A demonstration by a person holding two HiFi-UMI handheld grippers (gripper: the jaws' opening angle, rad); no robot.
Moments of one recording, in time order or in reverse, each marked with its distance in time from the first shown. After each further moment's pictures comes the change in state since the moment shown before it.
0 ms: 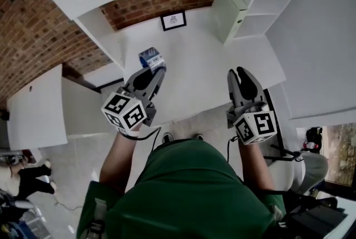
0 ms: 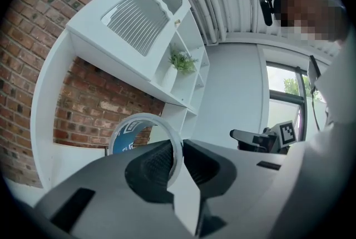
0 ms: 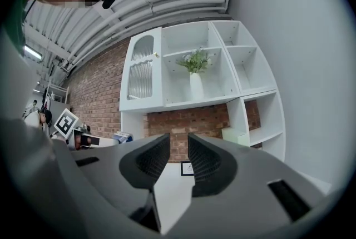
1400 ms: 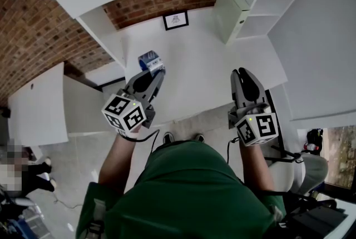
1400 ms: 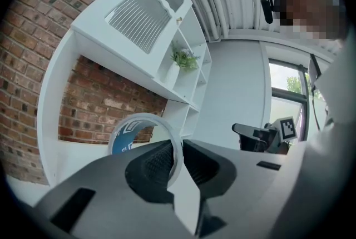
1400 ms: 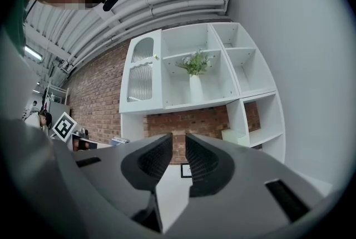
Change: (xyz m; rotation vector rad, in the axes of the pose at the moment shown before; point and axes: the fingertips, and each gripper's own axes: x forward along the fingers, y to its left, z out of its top) left arm -0.009 0.004 -0.010 -0.003 0.027 0.025; right arm -0.003 -0.001 0.006 0.002 -0.017 -0.001
